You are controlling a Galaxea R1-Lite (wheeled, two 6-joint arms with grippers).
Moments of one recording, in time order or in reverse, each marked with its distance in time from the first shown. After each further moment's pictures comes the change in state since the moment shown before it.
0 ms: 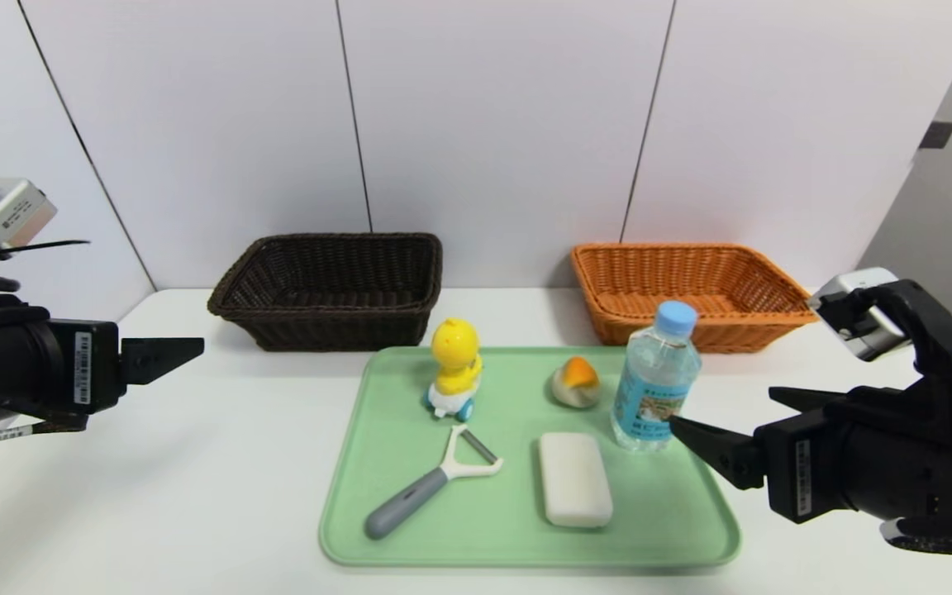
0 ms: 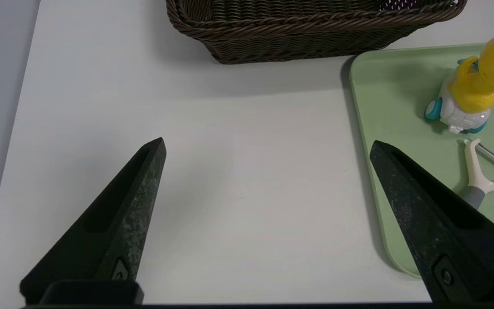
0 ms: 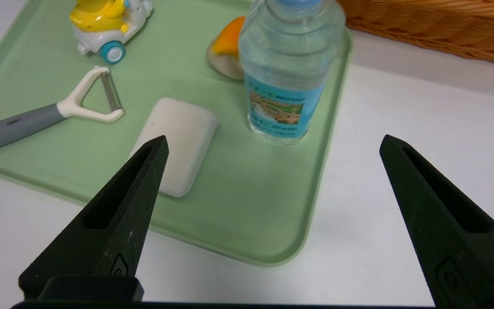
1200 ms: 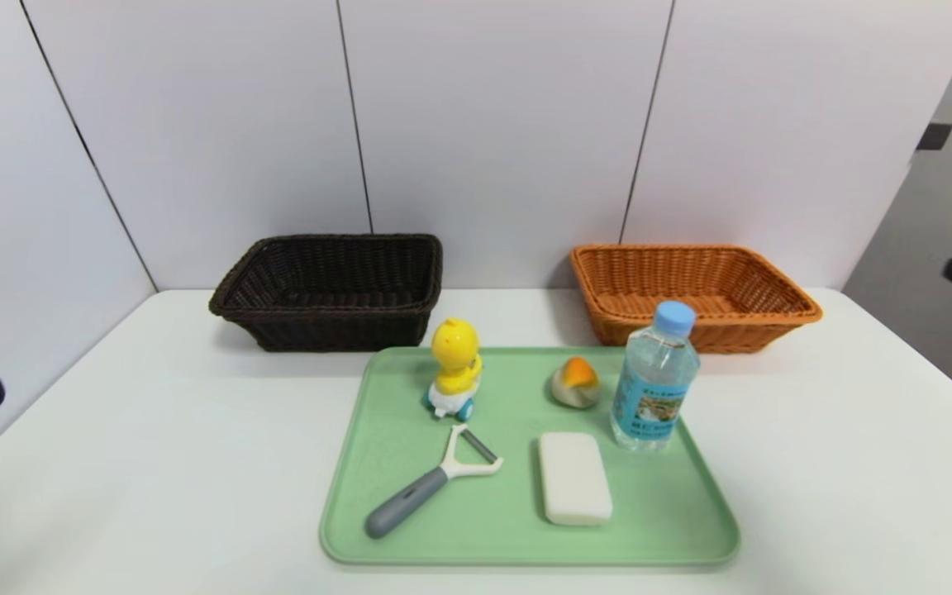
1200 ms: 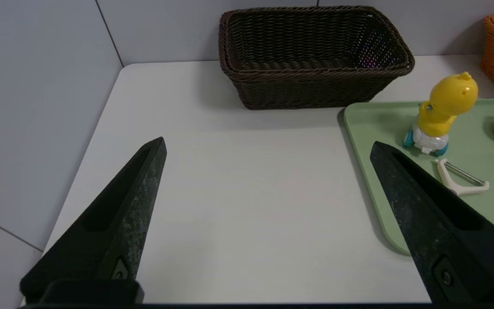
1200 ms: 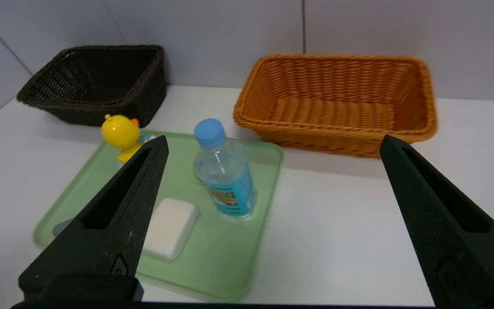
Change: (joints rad) left arm 0.250 -0.481 0.207 -0.066 -0.206 0.093; right arm -0.603 -0.342 -0.125 0.074 0.545 -0.116
